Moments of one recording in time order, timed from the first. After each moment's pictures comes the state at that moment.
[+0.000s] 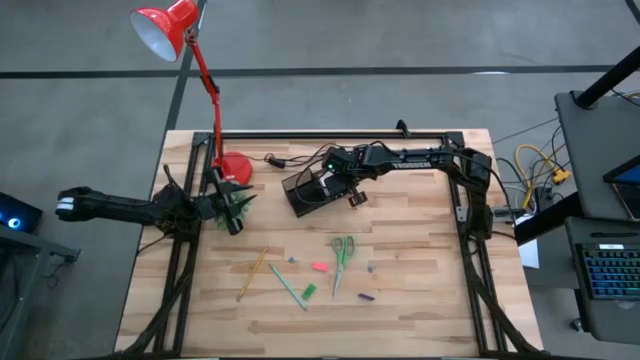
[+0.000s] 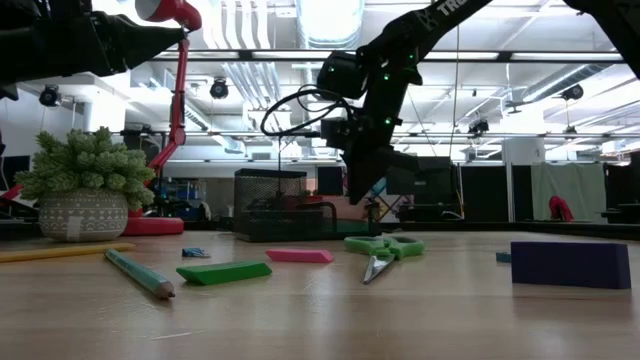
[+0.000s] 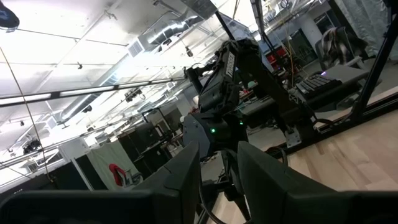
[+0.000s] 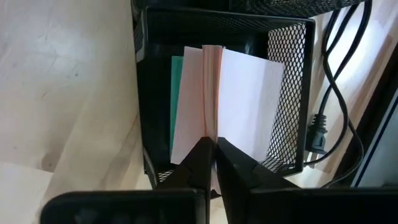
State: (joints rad) left arm -0.03 0.48 0.06 0.70 -0.24 0.64; right arm -0.29 1.96 1.45 -0.67 0.13 -0.81
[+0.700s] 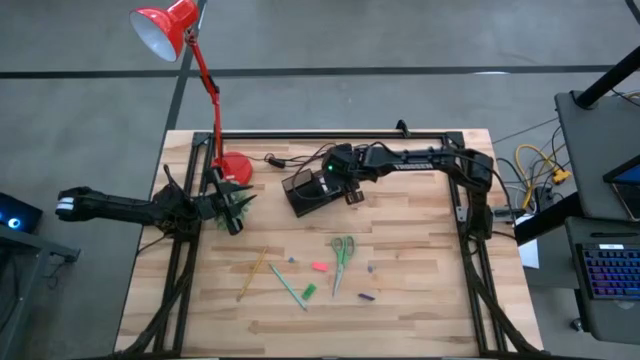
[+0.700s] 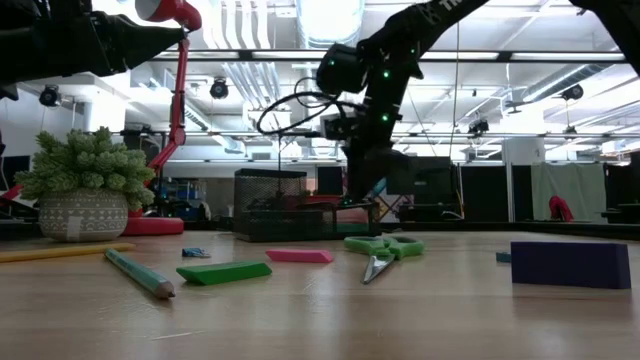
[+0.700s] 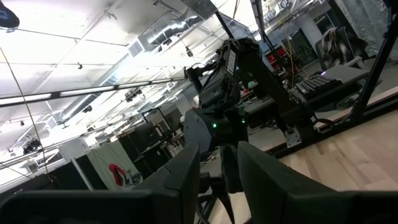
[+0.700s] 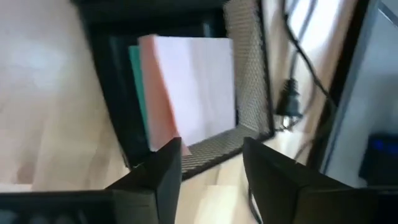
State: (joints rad) left arm -0.03 0.48 0.06 0.70 -0.24 0.64; right arm -0.27 1.95 1.45 -0.67 0.27 -0.64
